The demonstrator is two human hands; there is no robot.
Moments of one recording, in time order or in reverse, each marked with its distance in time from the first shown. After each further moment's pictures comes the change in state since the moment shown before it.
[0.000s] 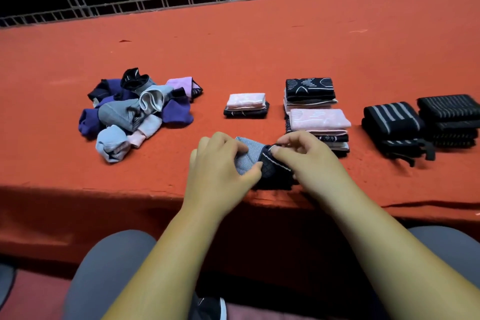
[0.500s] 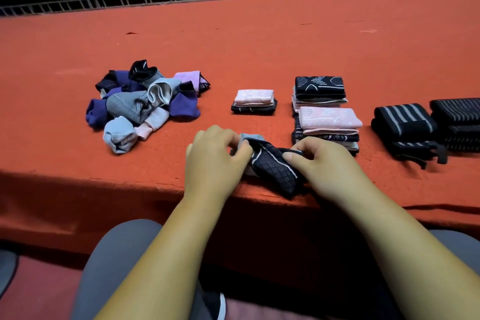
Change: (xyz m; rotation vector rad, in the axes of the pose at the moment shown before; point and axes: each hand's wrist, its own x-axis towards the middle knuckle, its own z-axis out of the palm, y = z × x) left_hand 0.007 -0.013 -0.001 -0.092 0.130 -0.151; right_hand -0.003 0.002 -0.015 -0.552 -0.041 -0.146
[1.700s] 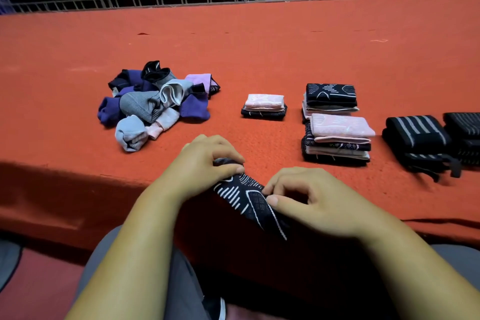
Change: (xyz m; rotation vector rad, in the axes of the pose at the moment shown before) left_hand 0.026 -0.064 -0.039 -0.080 -0.506 0.206; right_hand -0.023 -0.013 0.007 0.072 -0.435 -0.568
